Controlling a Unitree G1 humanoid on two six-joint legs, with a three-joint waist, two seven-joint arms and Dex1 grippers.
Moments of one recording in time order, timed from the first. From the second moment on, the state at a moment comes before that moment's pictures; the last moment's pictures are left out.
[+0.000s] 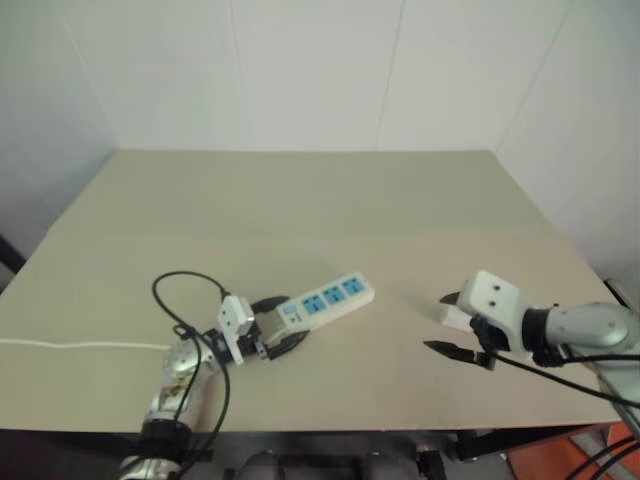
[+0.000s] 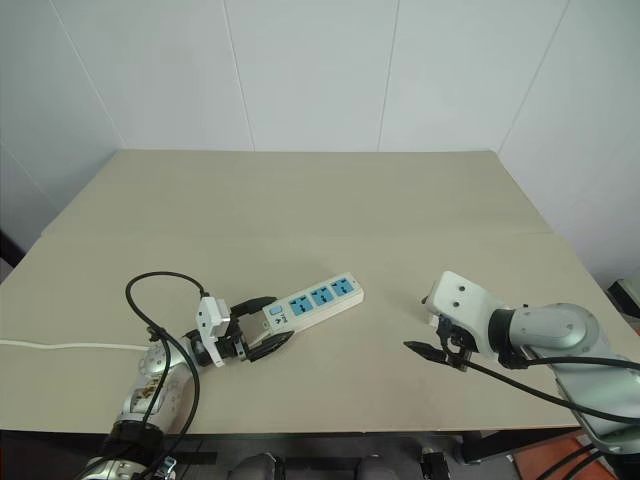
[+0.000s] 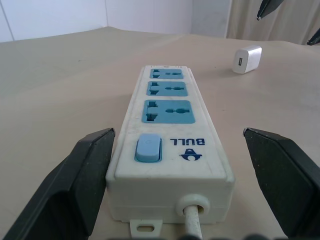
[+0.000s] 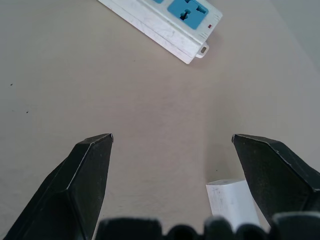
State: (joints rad) left arm -0.23 0.32 0.00 0.33 -0.31 -0.21 -1.06; right arm -0.11 -1.04 -0.06 -0.57 0.30 0.68 0.89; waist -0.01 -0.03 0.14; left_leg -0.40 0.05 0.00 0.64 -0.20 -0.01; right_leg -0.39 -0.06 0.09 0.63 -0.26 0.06
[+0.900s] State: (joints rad) left arm -0.27 0.37 -0.03 0.32 -0.32 -0.14 -1.08; right arm -0.16 -1.04 -0.06 -0.56 0.30 0.69 0.88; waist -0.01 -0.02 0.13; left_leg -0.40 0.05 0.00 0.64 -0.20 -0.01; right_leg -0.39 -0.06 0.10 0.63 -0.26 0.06
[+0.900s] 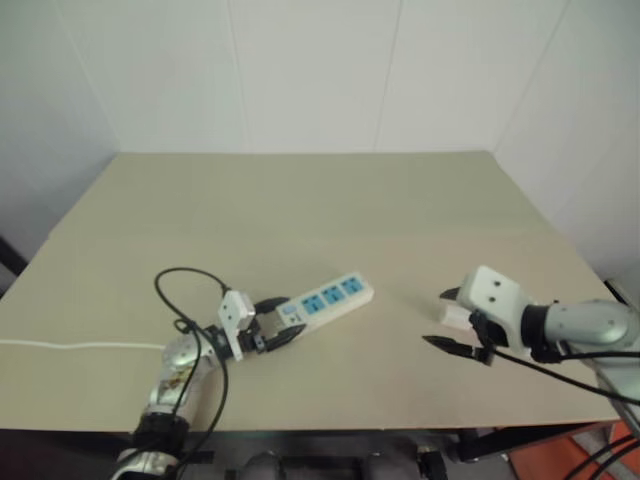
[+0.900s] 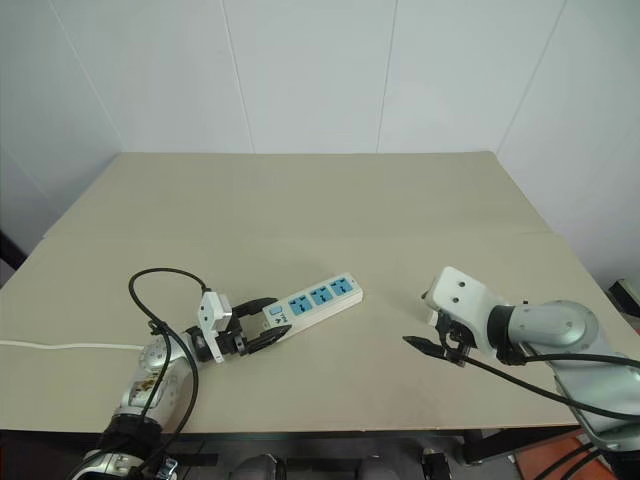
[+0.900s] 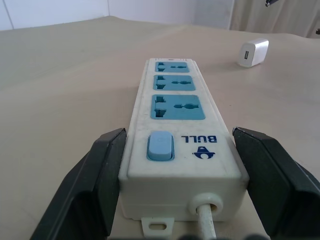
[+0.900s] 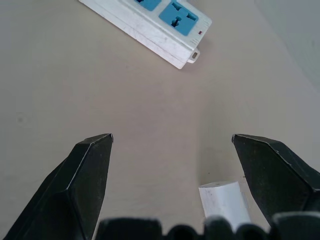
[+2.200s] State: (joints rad) left arm -0.42 0.39 -0.08 0.51 -0.32 -0.18 -1.36; right arm -0.81 -0.98 0.62 0.00 -0.27 0.75 1.35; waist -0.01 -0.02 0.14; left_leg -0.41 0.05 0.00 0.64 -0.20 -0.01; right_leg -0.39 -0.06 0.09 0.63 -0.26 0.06
